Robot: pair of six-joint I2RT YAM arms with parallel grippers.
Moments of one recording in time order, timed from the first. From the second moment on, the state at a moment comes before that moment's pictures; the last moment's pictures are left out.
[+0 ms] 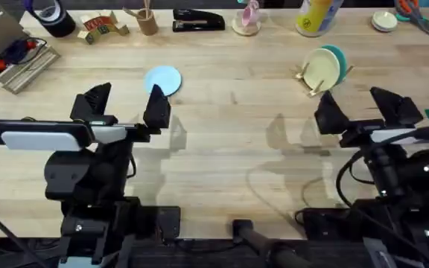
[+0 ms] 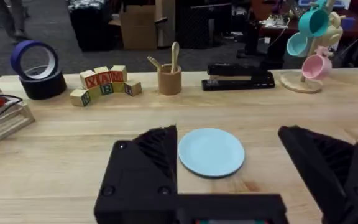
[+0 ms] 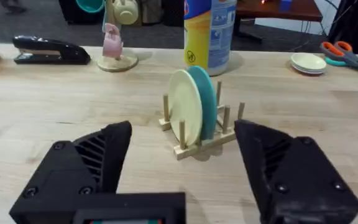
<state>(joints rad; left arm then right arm) 0.00 0.00 0.01 -0.02 0.01 0.00 0.01 0.00 0.01 -0.09 -0.03 -0.01</state>
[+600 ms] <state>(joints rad) 0.00 0.05 0.57 -0.53 0.01 0.00 0.01 0.04 0.53 -0.48 -0.03 -0.04</state>
